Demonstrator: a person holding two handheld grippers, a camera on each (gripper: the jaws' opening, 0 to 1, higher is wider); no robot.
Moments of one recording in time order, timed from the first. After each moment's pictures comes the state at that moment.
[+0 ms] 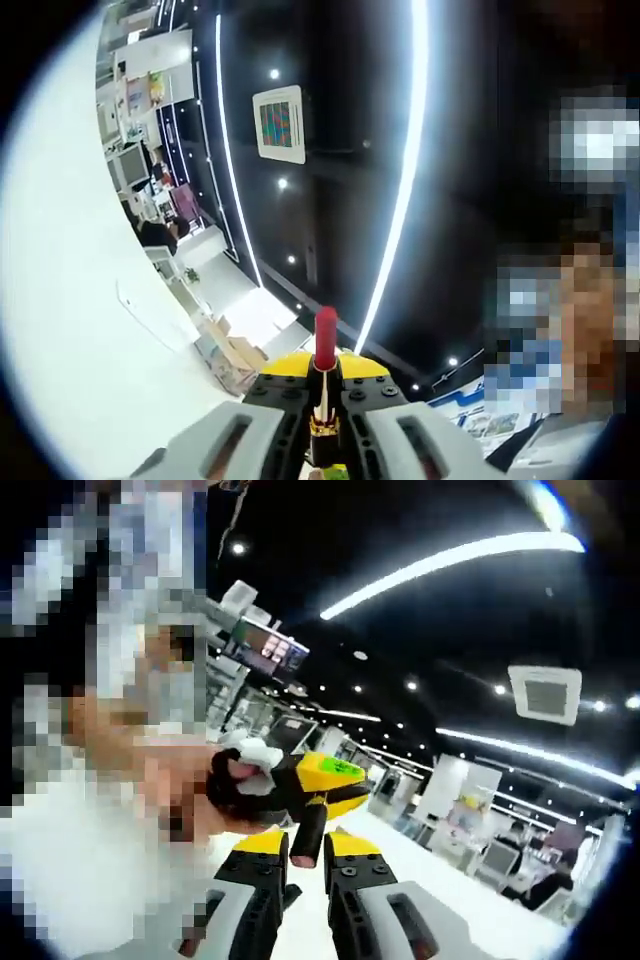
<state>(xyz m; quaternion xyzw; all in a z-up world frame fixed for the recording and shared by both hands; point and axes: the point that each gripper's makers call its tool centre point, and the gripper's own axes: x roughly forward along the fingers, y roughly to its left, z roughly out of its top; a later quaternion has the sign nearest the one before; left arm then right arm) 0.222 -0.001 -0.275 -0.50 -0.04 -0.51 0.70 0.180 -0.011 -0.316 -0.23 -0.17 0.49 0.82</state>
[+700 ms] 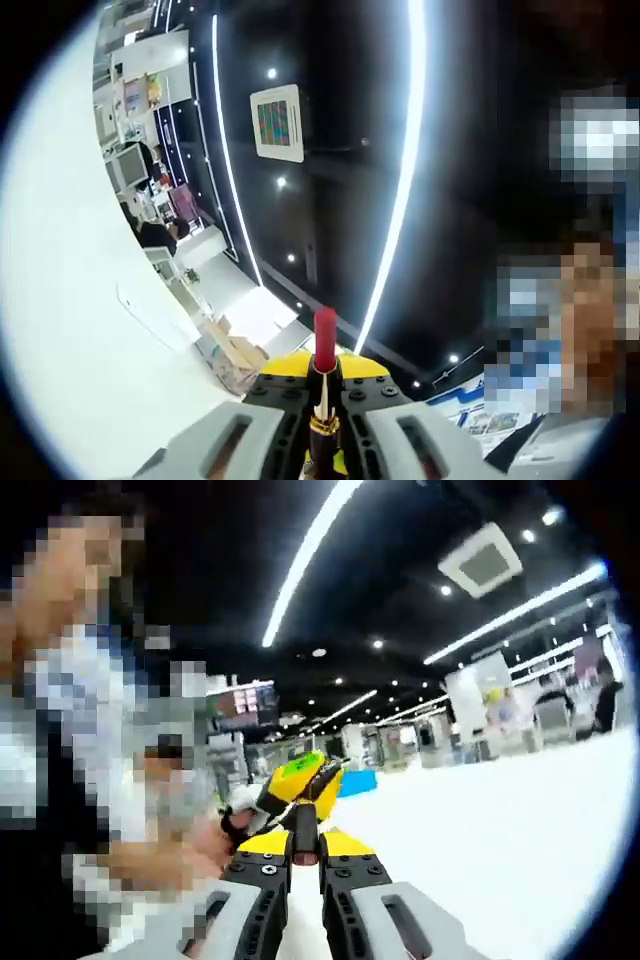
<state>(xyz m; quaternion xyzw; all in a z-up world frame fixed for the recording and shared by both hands) 0.224 -0.001 -0.277 -0.50 -0.04 -0.51 0.70 0.189 -0.023 -0.315 0.21 0.04 0.58 0.78</state>
